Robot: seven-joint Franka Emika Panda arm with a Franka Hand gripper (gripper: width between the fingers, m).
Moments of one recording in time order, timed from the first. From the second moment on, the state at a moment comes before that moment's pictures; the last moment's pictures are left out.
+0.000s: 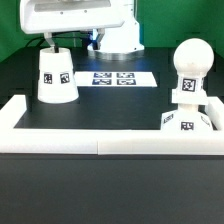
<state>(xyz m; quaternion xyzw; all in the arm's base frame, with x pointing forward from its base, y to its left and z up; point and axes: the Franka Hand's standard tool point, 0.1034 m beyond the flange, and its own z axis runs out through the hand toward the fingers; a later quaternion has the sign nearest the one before) 0.407 -0.107 0.089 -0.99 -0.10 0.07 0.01</state>
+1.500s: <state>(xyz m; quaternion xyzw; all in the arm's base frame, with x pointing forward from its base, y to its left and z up) 0.406 -0.103 0.082 -0.99 -0.10 0.08 0.01</state>
